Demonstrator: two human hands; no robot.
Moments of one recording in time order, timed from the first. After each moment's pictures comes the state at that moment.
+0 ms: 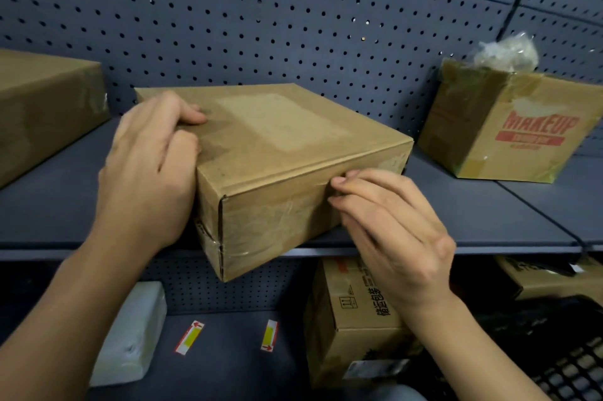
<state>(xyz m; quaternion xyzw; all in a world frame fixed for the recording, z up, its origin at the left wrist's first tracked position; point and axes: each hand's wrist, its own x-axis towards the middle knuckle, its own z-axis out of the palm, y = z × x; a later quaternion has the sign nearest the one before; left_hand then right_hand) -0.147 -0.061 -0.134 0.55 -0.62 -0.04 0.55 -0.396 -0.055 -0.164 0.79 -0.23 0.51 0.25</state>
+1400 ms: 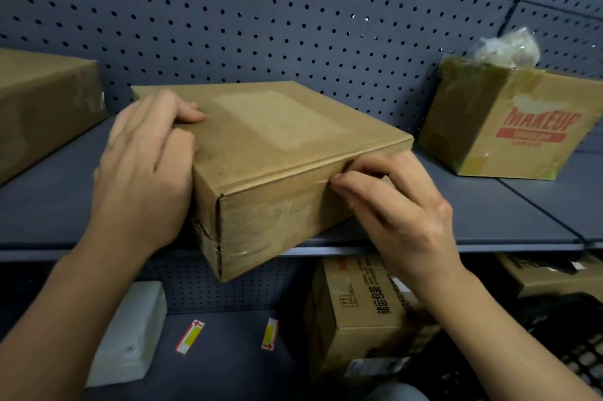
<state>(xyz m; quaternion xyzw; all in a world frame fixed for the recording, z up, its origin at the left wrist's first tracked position) -0.146 -0.062 -0.135 0.55 -0.63 -0.03 0.55 -0.406 -0.067 -0.148 0.81 -0.25 0.47 0.23</state>
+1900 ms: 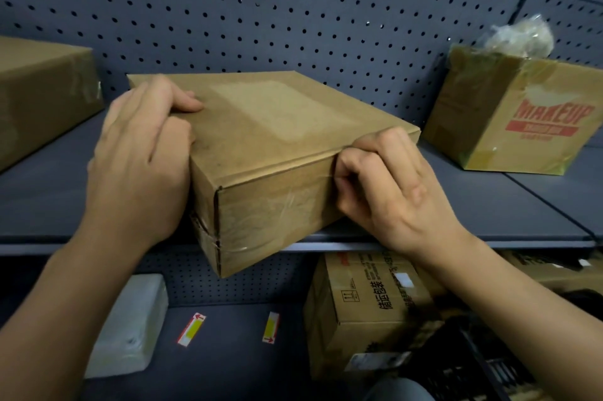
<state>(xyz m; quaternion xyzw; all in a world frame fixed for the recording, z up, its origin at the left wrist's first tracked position) -0.133 -0.085 -0.142 0.52 -0.61 -0.10 0.59 -0.401 -0.087 -0.138 0.83 -0.20 0.40 0.33</state>
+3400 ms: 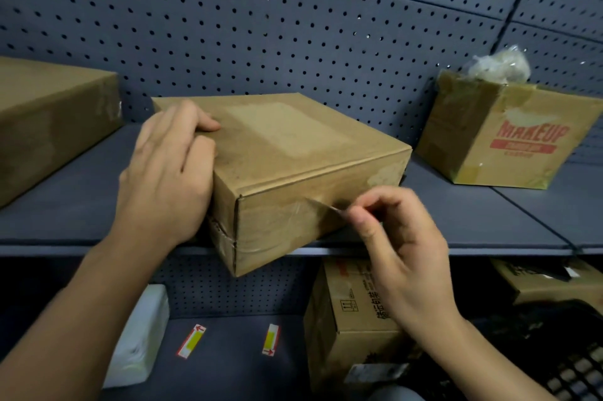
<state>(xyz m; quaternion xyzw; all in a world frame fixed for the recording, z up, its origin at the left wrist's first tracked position) -0.147 -0.056 -0.131 0.57 -0.63 -0.02 0.53 -0.392 -0.027 -0.165 0.73 -0.34 0.58 -0.13</state>
